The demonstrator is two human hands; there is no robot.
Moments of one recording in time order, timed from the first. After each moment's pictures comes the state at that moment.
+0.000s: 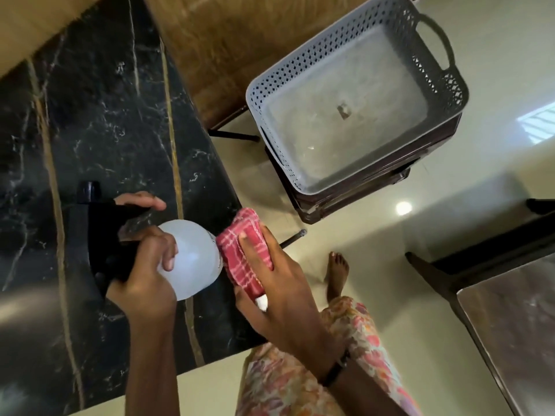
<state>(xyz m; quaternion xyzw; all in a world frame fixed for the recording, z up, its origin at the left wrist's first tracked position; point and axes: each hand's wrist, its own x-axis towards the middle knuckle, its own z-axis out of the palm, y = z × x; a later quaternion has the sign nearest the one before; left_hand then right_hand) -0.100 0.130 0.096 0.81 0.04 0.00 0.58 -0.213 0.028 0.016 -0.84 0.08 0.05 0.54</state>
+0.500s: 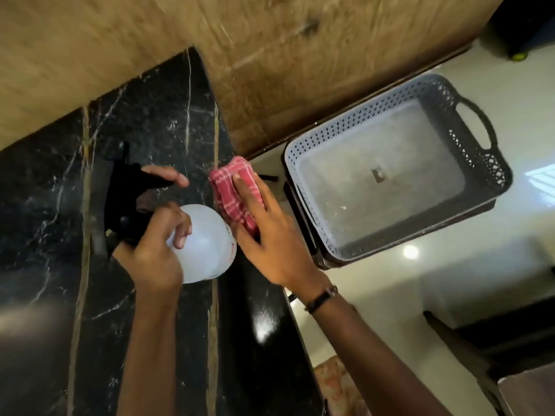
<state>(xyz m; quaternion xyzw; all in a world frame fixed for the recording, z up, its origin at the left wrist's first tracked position) 0.017 0.117 0.095 0.76 -0.05 0.06 0.65 -0.026 0.008 -0.008 -0.81 0.01 -0.03 0.58</state>
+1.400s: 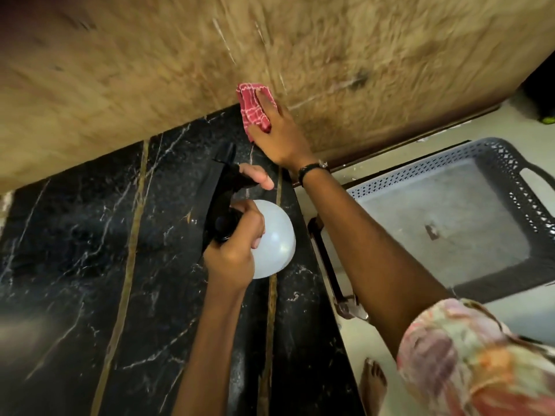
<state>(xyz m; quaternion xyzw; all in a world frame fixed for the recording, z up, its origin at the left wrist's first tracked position) 0.081 0.117 0.085 0.74 -0.09 0.02 0.67 0.231 0.002 -0.007 -0.84 0.06 0.00 0.54</state>
